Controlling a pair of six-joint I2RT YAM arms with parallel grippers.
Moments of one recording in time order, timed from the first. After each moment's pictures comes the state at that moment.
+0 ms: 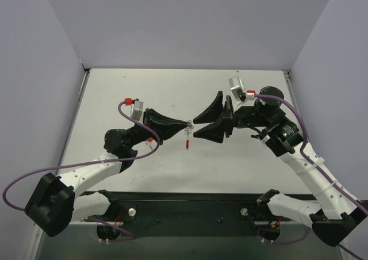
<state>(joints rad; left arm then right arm) -0.63 1.17 0.57 1.25 0.64 -0.73 0.59 1.05 1.20 -0.16 -0.97 0.12</state>
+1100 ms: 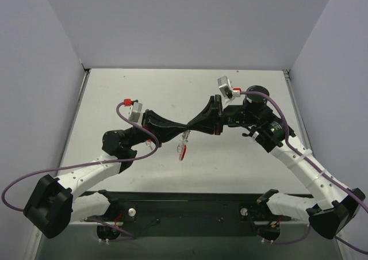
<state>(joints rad) -0.64 1.15 0.58 1.28 0.70 -0.77 0.61 1.12 1.15 -0.10 -0.91 0.13</state>
